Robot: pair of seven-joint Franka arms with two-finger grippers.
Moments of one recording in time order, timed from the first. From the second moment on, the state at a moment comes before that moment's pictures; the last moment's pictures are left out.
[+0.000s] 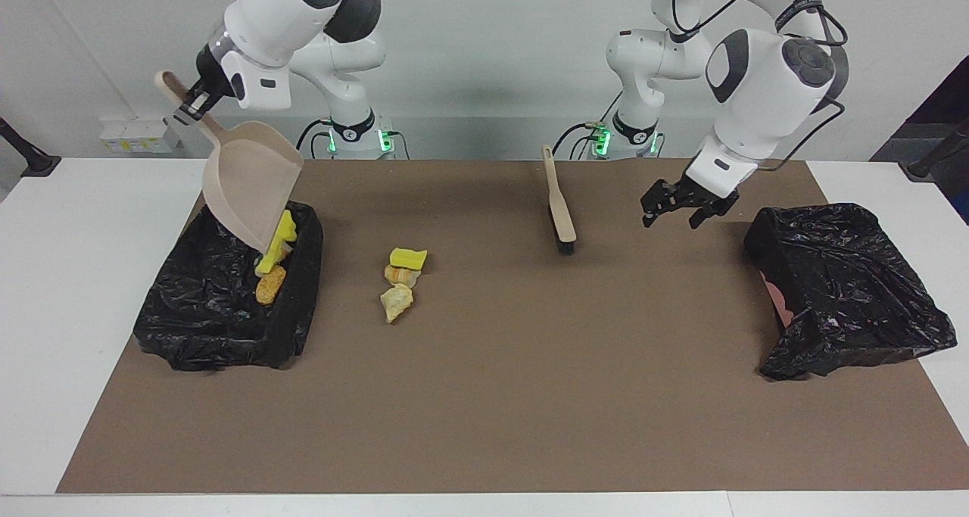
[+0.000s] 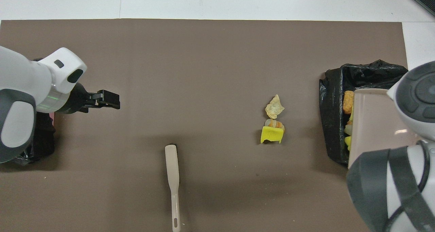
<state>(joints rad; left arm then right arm) -0.18 0.00 0.02 -1.83 -0.17 1.84 -0.14 0.14 -0.12 0.15 -1.71 -0.72 1.28 -1.09</state>
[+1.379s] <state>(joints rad) -0.01 -0.05 -0.01 -1.69 -0.01 1.62 0.09 0.23 0.33 0.47 -1.70 -0.10 2.04 0.73</state>
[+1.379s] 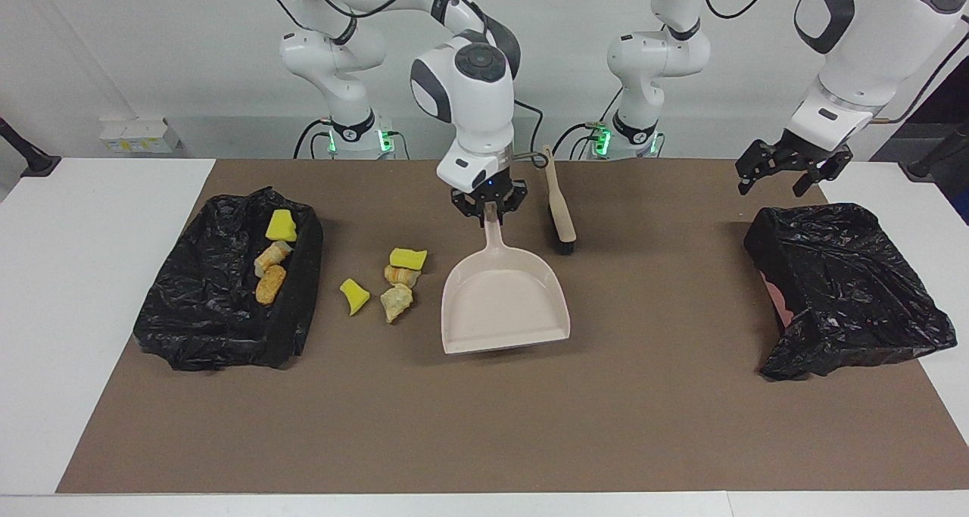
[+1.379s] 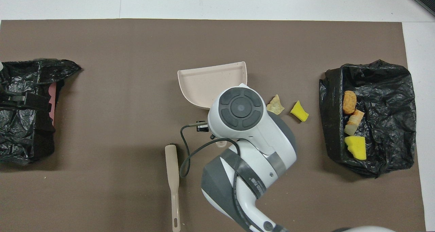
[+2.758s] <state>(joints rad) -0.01 -0.09 -0.04 -1.69 -0.01 1.57 0.10 0.25 0.35 0.70 -1.71 -0.12 1.97 0.77</state>
